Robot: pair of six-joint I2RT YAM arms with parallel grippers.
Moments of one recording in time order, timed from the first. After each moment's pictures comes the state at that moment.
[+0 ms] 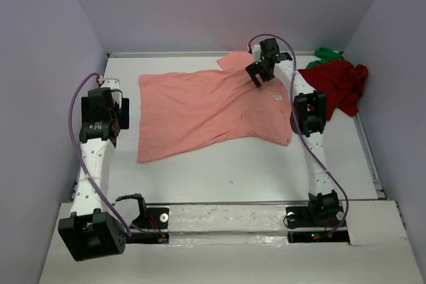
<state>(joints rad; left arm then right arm) 0.14 1.03 0.95 -0.59 -0.31 0.23 0.23 2.61 2.44 -0.78 0.13 -0.38</state>
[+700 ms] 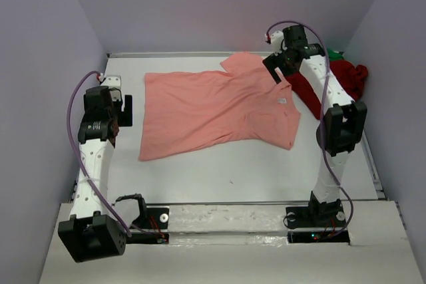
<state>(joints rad) 0.14 1.04 0.98 -0.59 -0.19 0.20 0.20 2.09 2.05 -0.84 0.15 -0.44</state>
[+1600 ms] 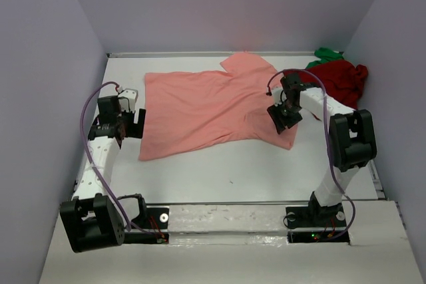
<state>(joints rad) 0.13 1.10 0.82 -0.51 0.01 0.30 0.20 1.76 1.28 -0.82 -0.11 -0.31</state>
